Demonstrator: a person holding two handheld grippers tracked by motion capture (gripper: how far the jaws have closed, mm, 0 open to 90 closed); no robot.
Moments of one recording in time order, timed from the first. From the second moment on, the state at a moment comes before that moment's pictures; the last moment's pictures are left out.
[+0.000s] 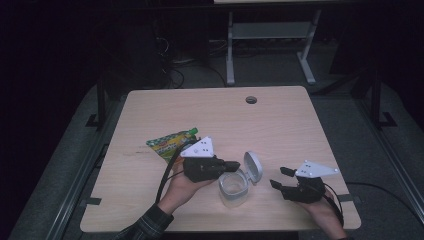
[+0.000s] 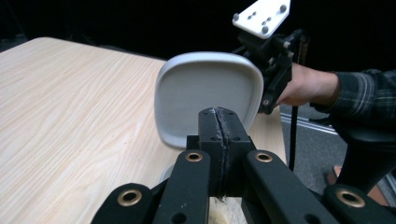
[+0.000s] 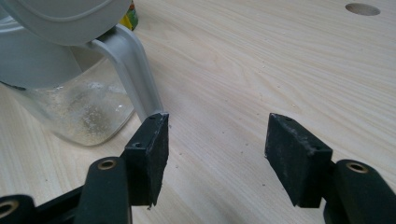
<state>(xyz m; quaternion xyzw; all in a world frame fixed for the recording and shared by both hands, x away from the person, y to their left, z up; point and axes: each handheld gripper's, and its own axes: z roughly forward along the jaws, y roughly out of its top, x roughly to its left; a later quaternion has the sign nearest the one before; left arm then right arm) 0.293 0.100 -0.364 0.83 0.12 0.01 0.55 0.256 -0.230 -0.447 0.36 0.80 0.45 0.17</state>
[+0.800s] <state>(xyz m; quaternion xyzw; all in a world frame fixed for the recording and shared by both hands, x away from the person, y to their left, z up) 0.280 0.145 -0.376 0.84 0.16 0.03 0.52 0.256 -0.229 -0.448 0.36 0.80 0.45 0.16</state>
